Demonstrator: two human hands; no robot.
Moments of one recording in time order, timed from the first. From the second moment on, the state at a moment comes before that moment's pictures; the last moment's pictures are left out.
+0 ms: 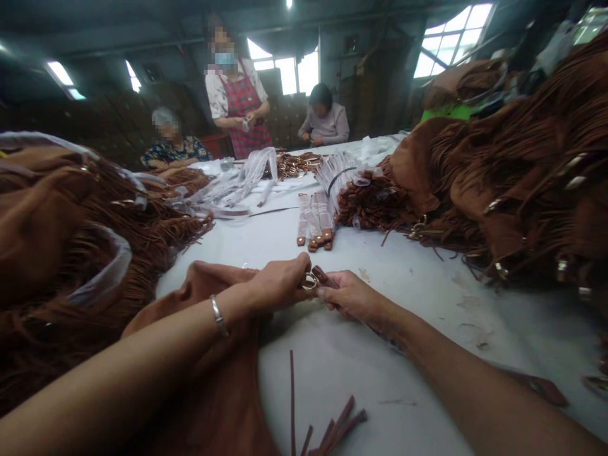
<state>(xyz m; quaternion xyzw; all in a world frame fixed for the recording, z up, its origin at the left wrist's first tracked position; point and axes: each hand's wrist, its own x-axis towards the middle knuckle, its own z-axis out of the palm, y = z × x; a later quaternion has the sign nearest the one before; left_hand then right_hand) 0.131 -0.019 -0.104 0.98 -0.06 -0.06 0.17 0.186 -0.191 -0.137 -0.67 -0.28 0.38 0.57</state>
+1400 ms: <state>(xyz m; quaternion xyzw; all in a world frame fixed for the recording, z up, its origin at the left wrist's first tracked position) 0.077 -0.019 -0.106 0.95 -0.20 0.08 0.21 0.184 -0.197 -0.114 -0.68 -0.28 0.40 0.55</state>
